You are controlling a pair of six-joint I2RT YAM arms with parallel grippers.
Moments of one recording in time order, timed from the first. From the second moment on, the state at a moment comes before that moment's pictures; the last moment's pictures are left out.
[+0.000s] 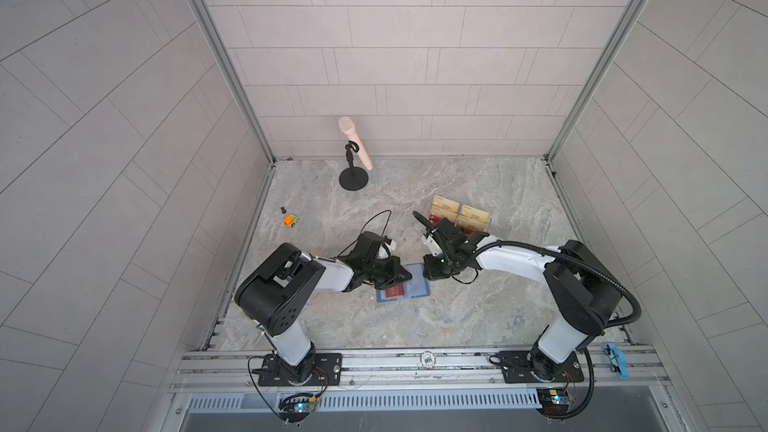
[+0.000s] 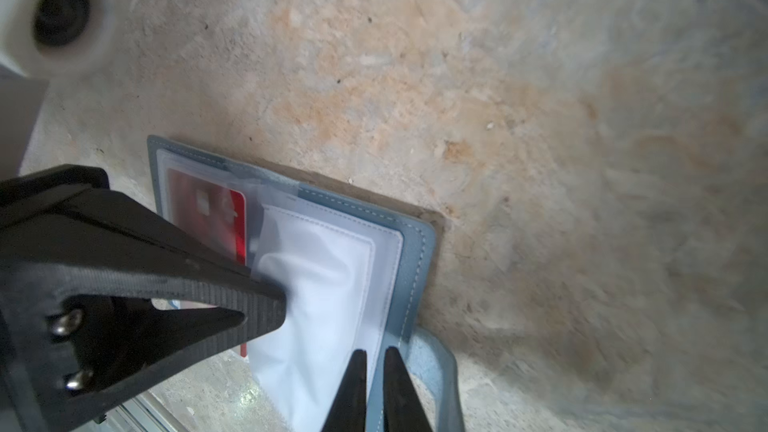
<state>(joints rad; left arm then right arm) -0.58 1.68 0.55 0.32 0.68 -0.92 0.69 1.68 0.95 -0.43 -0.28 0.54</state>
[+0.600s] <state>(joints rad) -0.57 1.68 0.51 0.39 0.68 -0.93 0.69 1.69 0.90 -0.34 -0.38 0.60</state>
